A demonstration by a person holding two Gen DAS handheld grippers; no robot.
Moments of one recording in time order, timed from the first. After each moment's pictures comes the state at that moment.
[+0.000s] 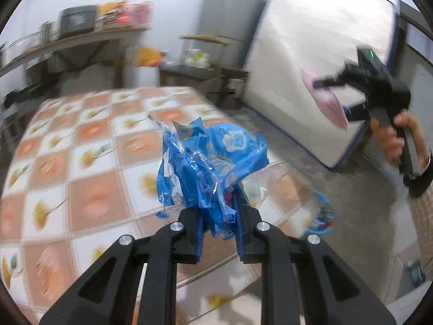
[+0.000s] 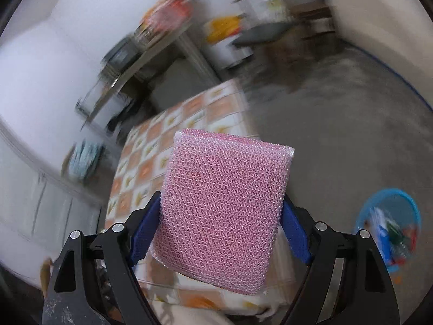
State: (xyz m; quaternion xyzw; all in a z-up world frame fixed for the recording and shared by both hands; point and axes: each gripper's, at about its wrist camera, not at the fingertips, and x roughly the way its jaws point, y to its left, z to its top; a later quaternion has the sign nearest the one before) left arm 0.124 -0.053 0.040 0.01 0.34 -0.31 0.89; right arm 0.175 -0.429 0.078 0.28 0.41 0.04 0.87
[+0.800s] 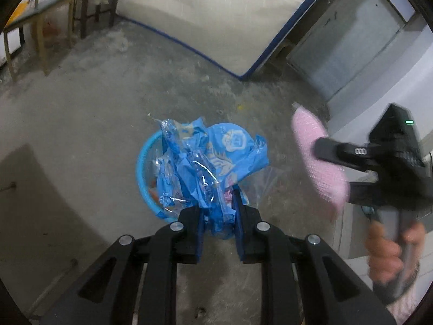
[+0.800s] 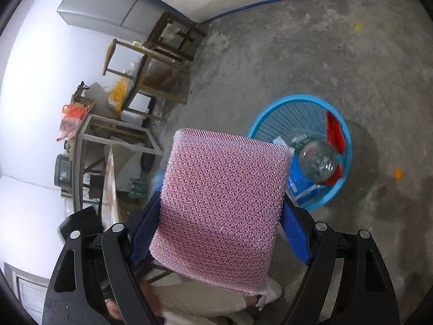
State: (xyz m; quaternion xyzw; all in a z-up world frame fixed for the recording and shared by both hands) left arm 0.148 -0.477 -0.104 0.09 0.52 -0.52 0.68; right arm -0.007 -0.637 -0.101 0.53 0.36 -0.13 0.75
